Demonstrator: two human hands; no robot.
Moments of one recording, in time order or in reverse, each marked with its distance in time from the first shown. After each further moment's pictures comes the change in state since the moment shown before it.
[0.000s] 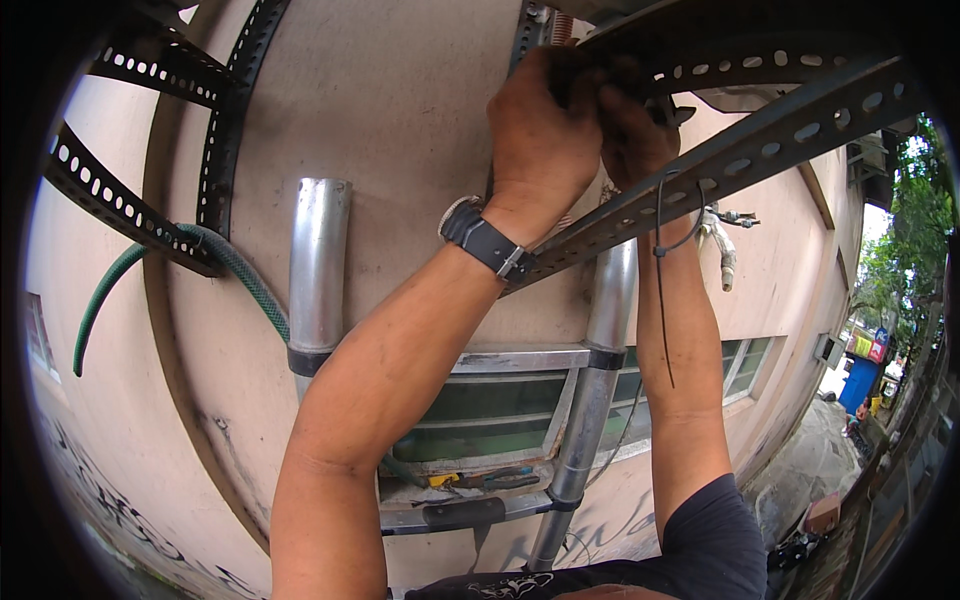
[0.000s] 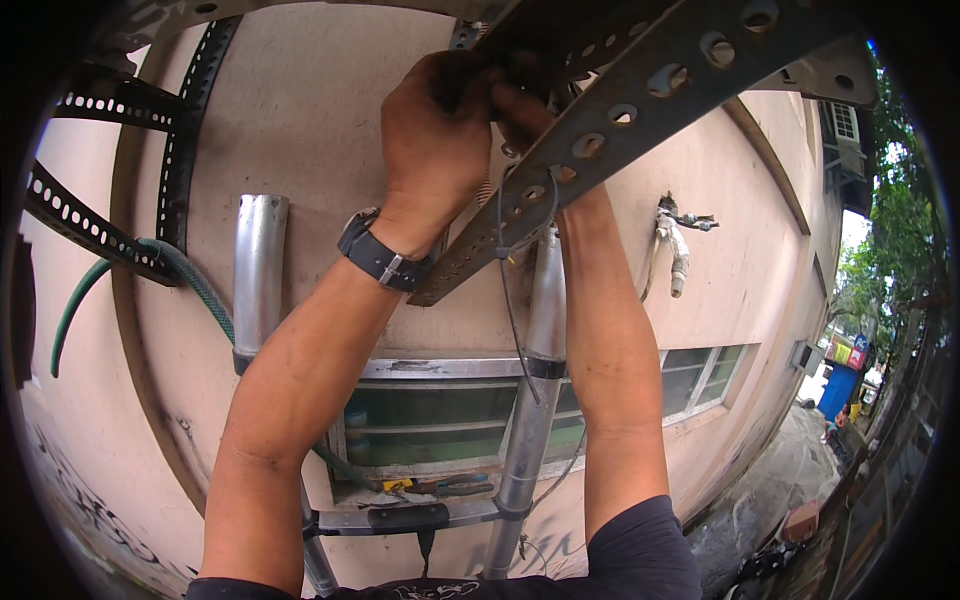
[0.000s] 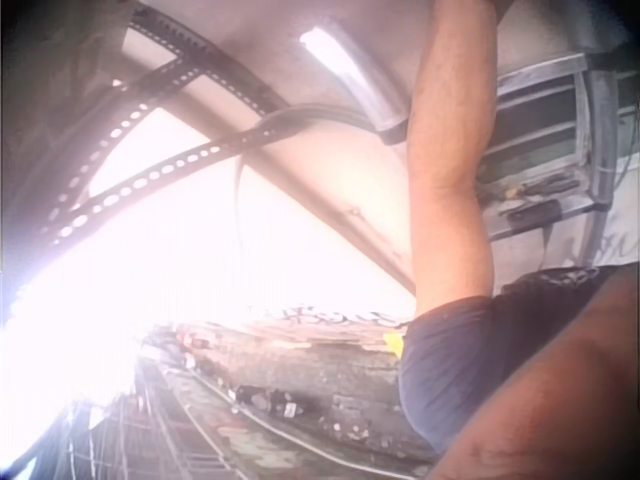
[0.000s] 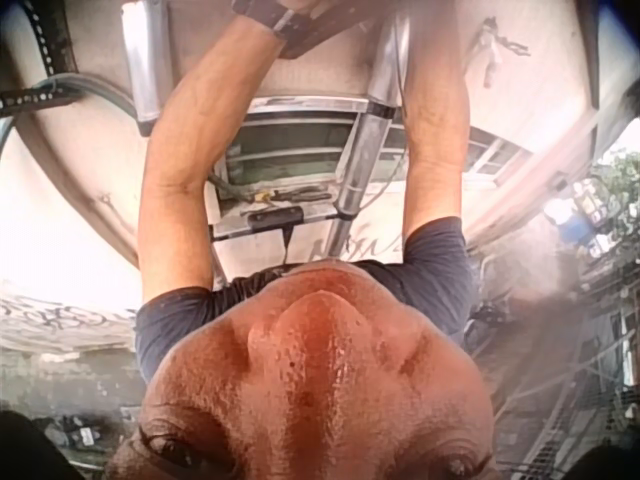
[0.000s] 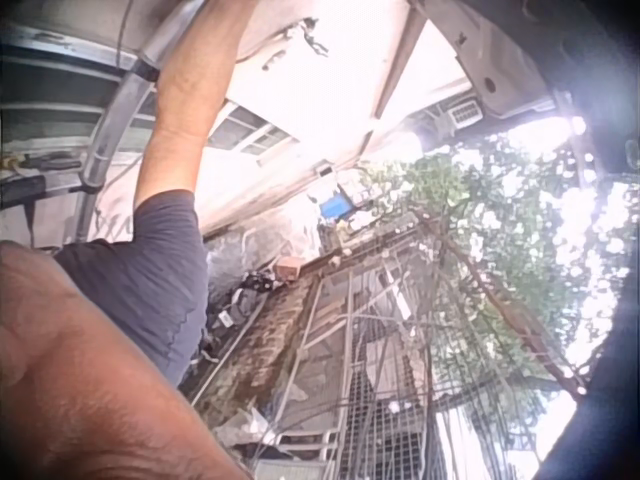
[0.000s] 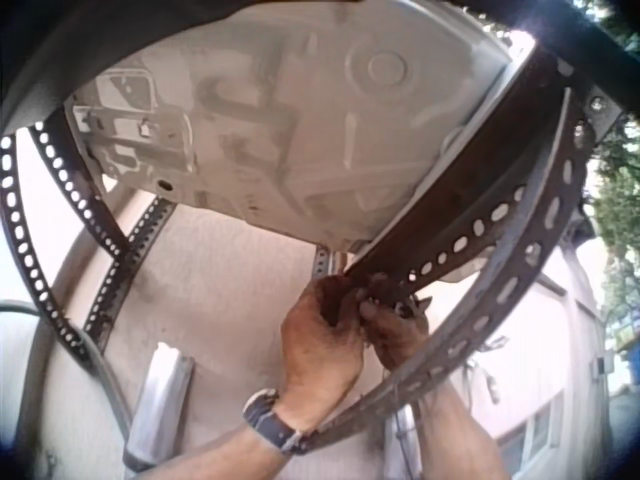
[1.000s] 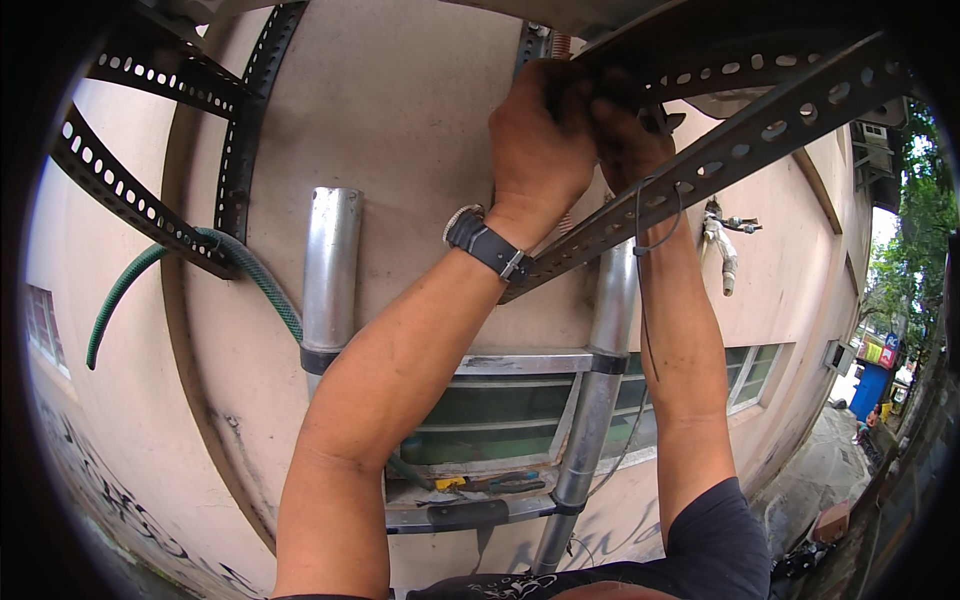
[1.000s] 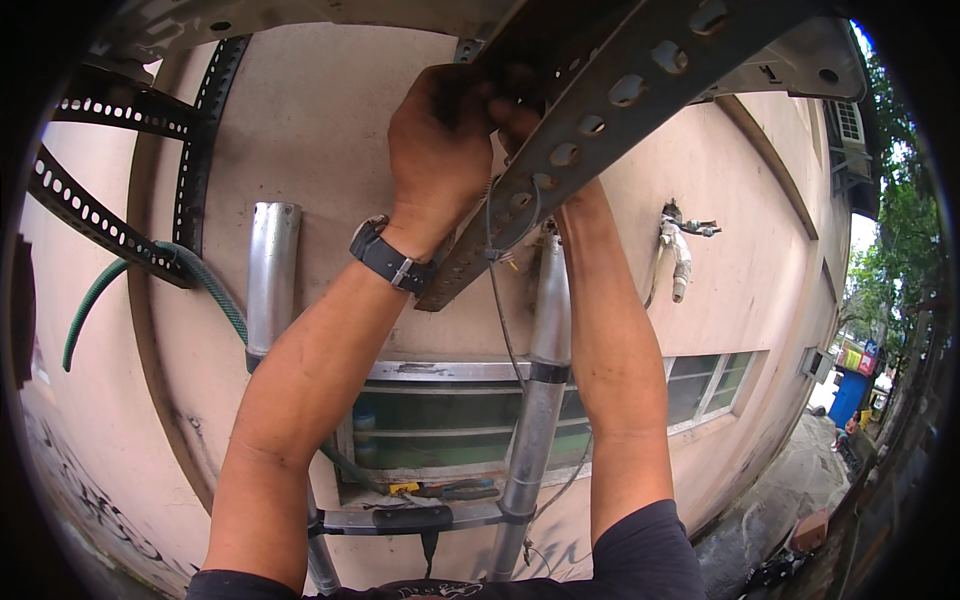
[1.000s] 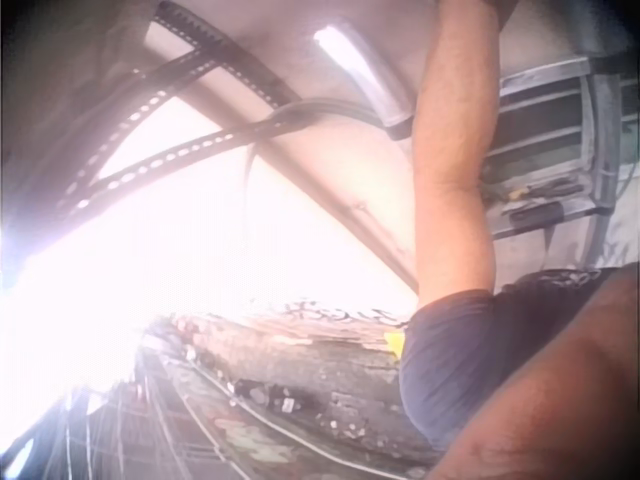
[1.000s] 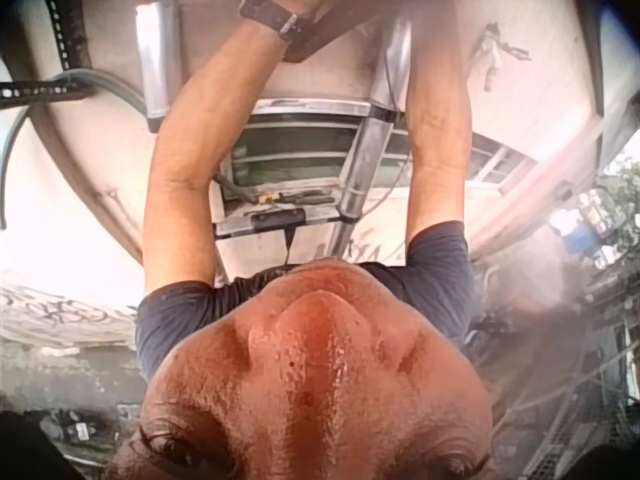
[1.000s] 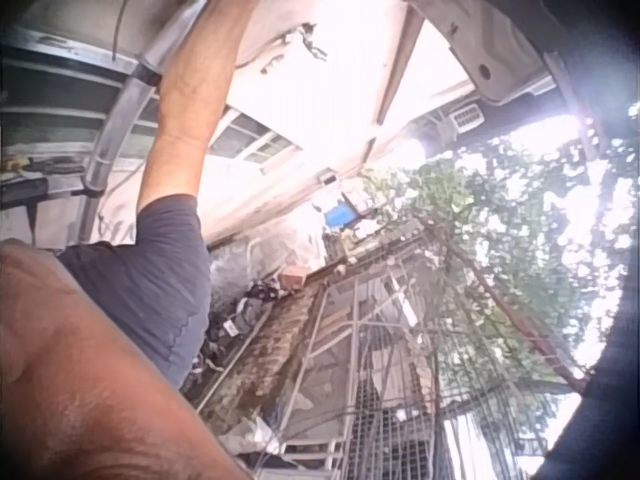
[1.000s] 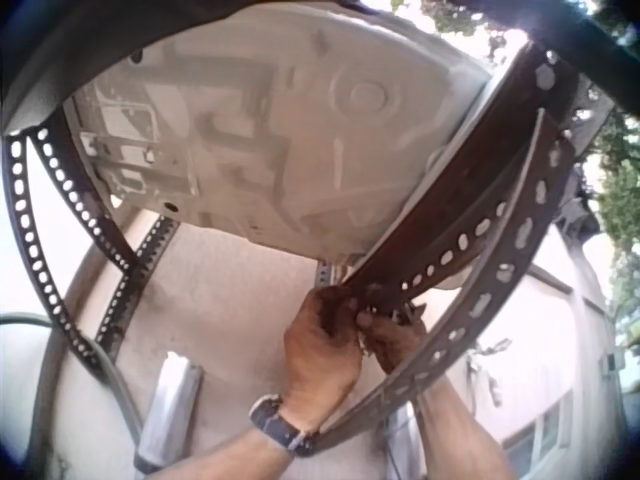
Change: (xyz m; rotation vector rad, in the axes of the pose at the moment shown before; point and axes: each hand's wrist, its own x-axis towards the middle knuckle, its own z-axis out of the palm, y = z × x) left_hand -0.001 -0.003 0.002 0.082 0.034 0.090; right_hand 0.010 0.002 -0.007 0.019 -0.035 0.023
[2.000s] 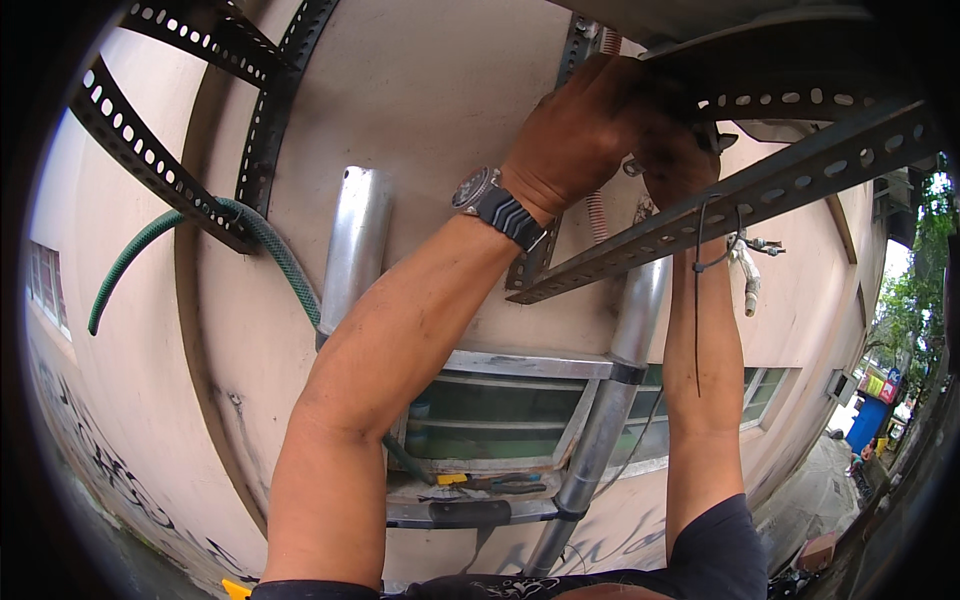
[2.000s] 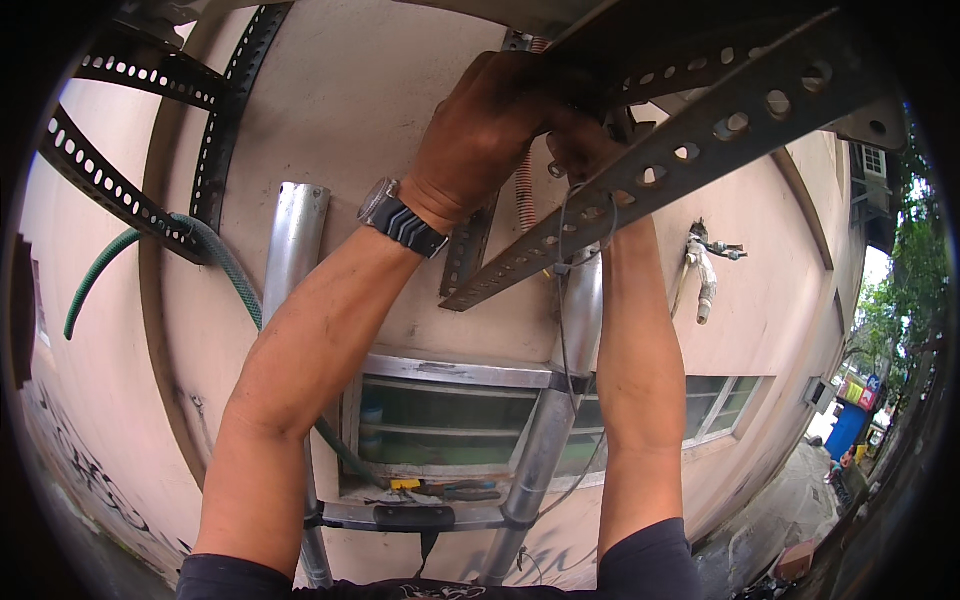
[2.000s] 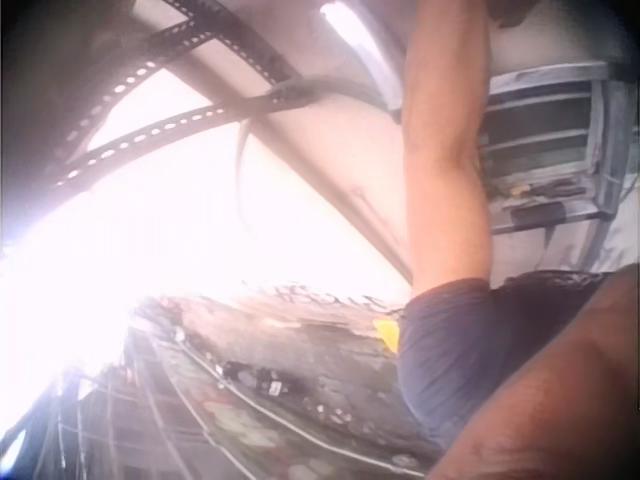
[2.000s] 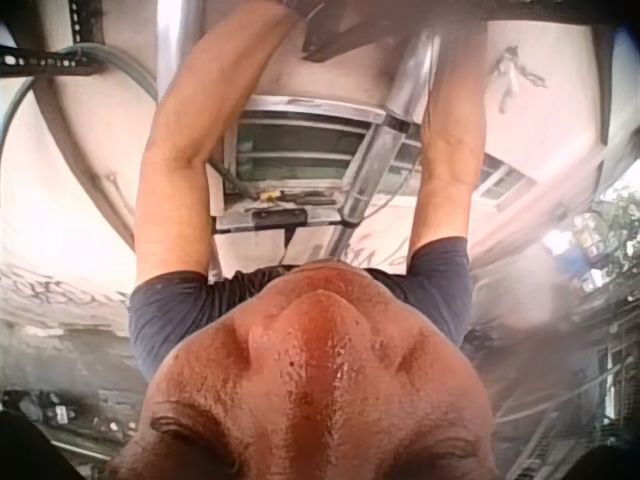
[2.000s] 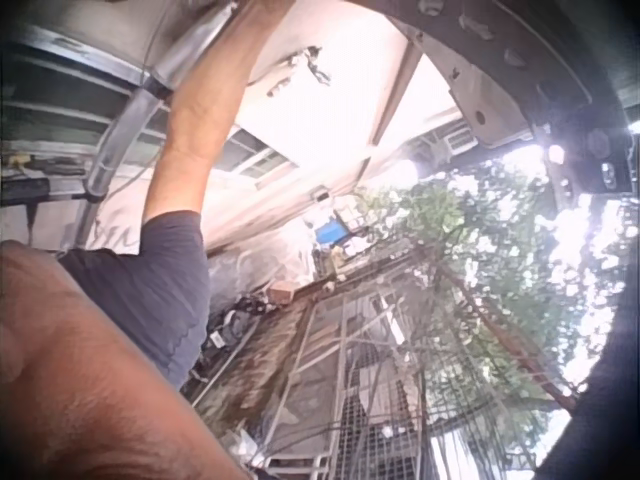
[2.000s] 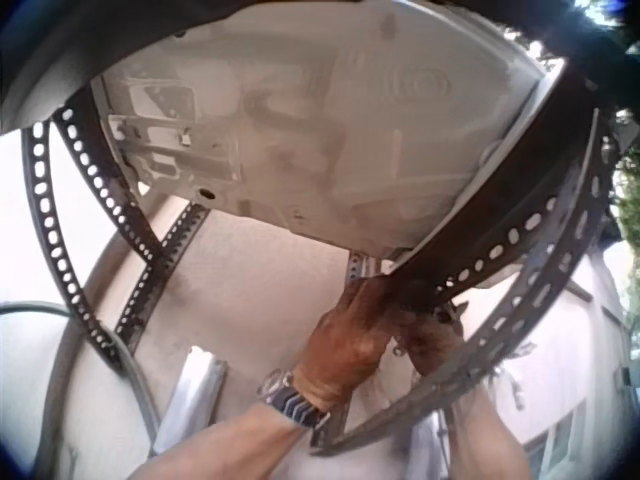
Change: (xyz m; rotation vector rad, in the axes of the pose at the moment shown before) left_hand 0.028 -0.036 -0.018 0.357 -0.180 0.857; right_hand 0.001 0.017 -0.062 -0.811 -0.180 -0.361
